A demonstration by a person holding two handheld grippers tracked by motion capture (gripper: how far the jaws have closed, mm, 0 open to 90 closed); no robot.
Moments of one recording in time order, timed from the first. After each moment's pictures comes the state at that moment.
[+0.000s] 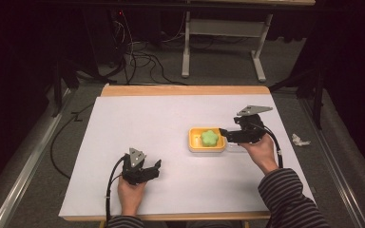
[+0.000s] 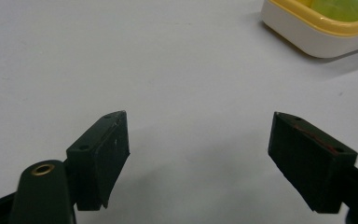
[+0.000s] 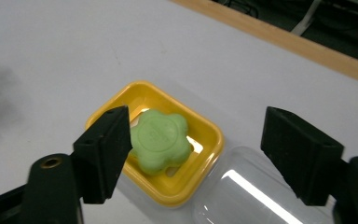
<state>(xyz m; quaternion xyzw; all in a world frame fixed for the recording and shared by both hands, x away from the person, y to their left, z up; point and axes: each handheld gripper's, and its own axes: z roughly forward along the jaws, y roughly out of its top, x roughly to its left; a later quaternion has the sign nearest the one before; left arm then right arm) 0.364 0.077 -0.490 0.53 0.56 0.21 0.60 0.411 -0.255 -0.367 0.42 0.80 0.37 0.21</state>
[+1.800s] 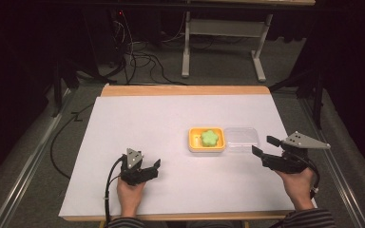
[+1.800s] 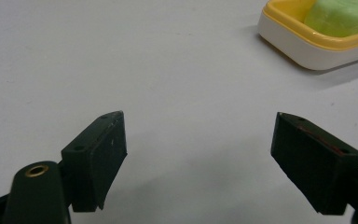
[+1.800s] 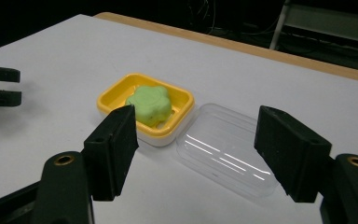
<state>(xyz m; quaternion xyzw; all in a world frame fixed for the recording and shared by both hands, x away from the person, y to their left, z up) 0.362 0.081 -0.488 0.51 0.56 0.21 0.62 0.308 -0.329 -0.367 0.45 0.73 0.44 0.25</state>
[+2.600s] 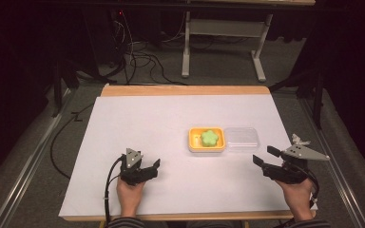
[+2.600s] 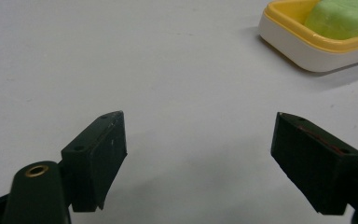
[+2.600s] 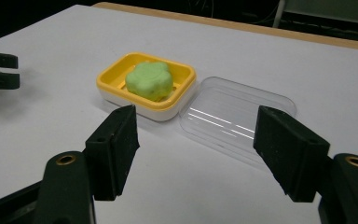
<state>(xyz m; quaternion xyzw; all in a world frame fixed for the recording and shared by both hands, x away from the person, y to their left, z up) 0.362 0.083 -0.487 0.51 0.56 0.20 0.62 0.292 -0.334 -0.392 0.47 0.73 0.44 0.24</state>
